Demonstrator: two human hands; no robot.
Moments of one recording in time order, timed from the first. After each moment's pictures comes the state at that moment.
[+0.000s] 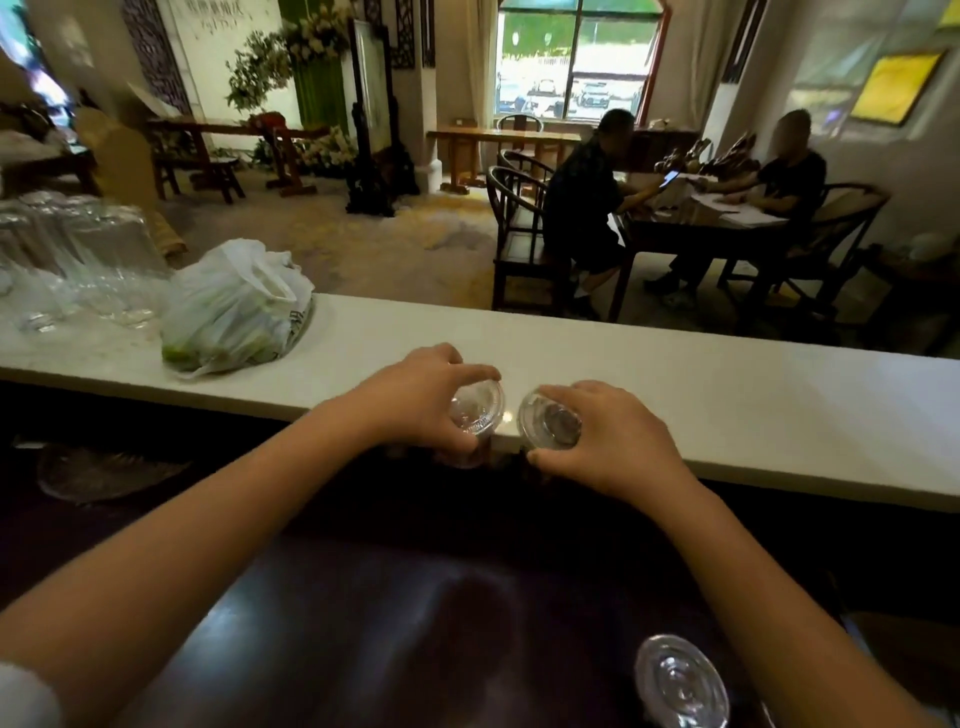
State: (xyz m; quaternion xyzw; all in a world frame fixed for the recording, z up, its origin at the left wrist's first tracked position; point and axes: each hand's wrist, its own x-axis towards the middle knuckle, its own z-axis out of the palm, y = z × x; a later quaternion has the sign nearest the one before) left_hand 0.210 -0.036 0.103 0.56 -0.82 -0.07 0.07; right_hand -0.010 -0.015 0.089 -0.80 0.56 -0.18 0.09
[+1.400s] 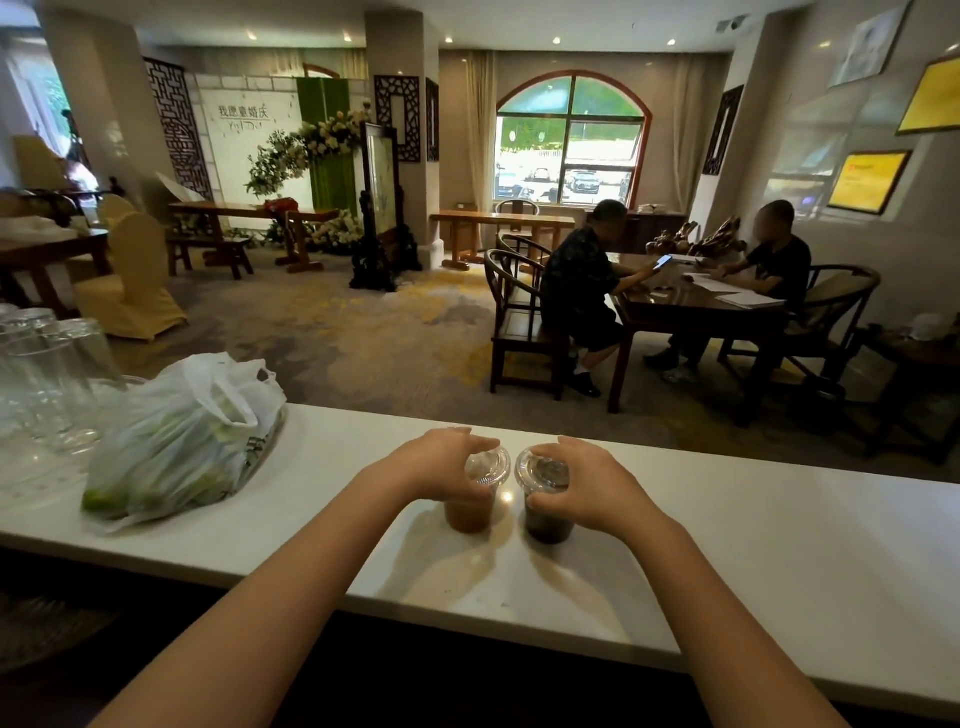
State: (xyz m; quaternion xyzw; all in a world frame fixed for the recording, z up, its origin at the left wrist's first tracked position) left_hand 0.195 -0.198 0.098 0.60 -0.79 -0.12 0.05; right_hand -0.007 -0.198 0.083 -0.79 0.58 -0.17 0.16
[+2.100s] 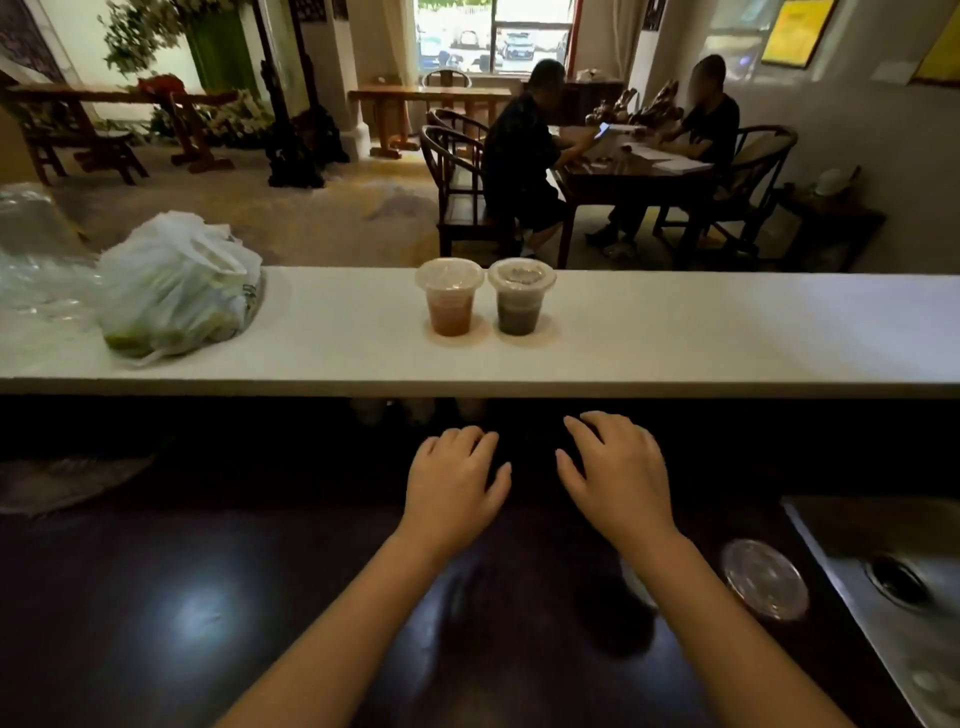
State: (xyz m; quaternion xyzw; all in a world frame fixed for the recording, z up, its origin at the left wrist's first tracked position) left_hand 0.162 0.031 -0.023 0.54 -0.81 0.05 0.24; right_hand -0.022 0.041 -0.007 -0.74 0.61 -0.25 -0.15
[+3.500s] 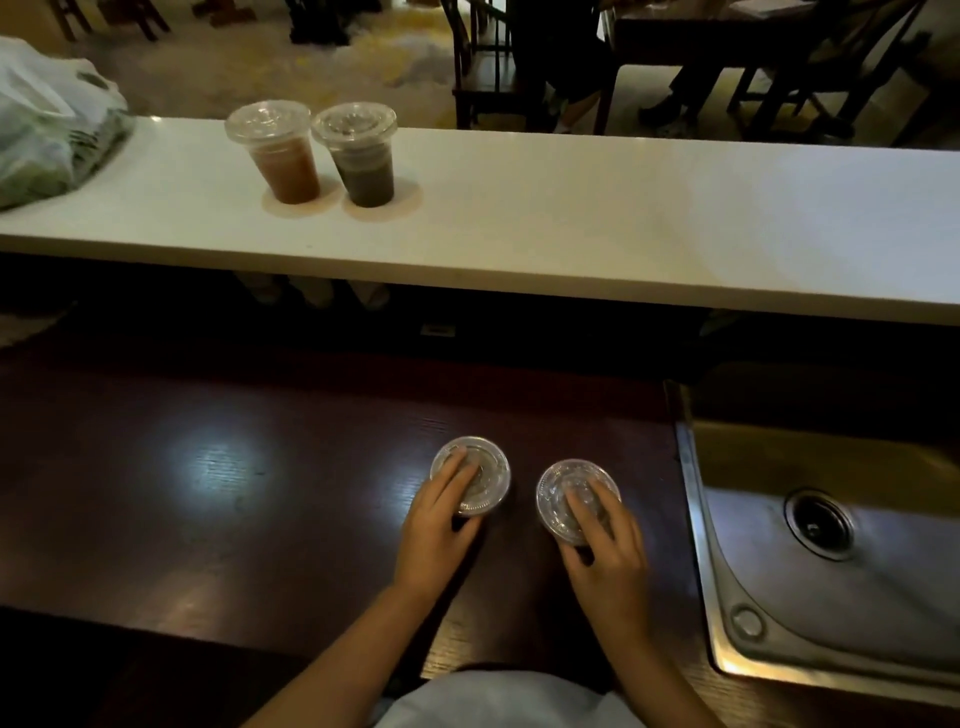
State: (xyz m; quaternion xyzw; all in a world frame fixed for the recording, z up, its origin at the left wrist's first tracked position) left_hand -0.058 0.122 -0.189 0.61 -0.67 -0.19 0.38; right_hand -0.258 0.138 -0.187 -0.70 0.59 -0.39 0.06
